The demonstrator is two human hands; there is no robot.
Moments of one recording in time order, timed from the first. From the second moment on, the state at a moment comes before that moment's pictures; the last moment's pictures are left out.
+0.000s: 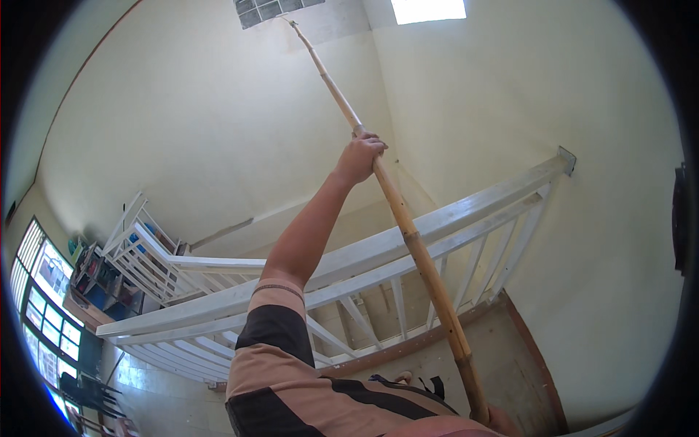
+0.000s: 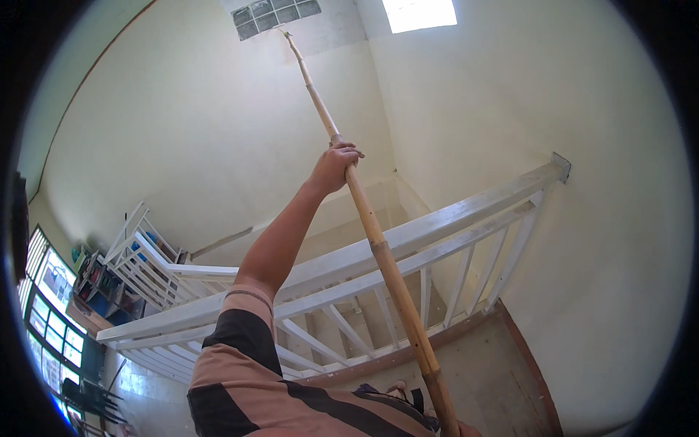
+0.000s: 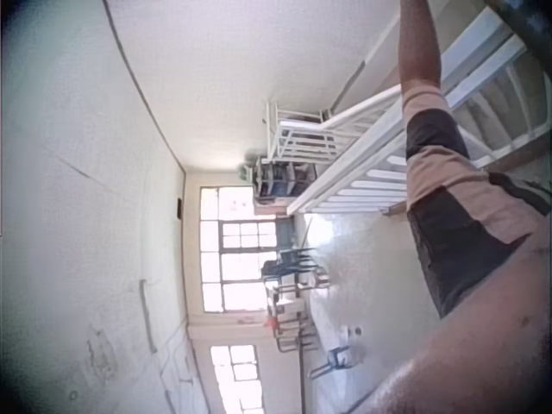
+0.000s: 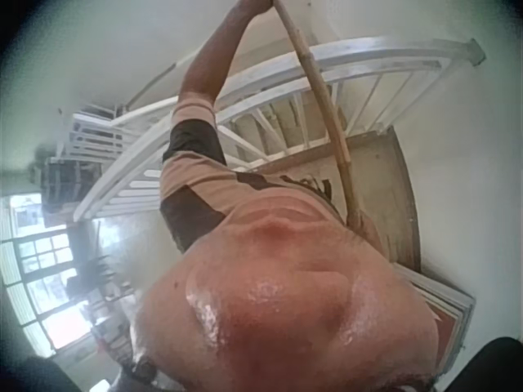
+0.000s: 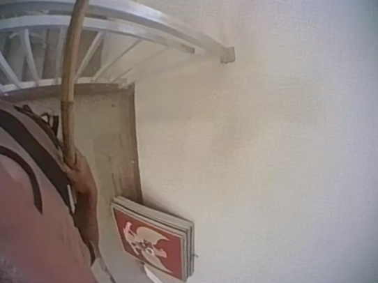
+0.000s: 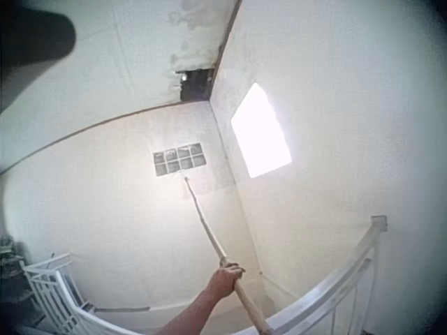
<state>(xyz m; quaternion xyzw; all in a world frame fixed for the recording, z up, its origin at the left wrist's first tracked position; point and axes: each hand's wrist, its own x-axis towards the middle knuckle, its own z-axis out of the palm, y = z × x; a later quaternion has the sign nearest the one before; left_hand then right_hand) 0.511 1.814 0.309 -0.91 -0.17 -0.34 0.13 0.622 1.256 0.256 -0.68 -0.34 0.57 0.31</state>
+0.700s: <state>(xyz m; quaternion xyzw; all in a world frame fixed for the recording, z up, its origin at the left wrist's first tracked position) 0.520 1.778 0.232 -0.93 -0.19 -0.28 0.12 0.639 1.215 0.254 -0.69 -0.29 0.61 0.24</state>
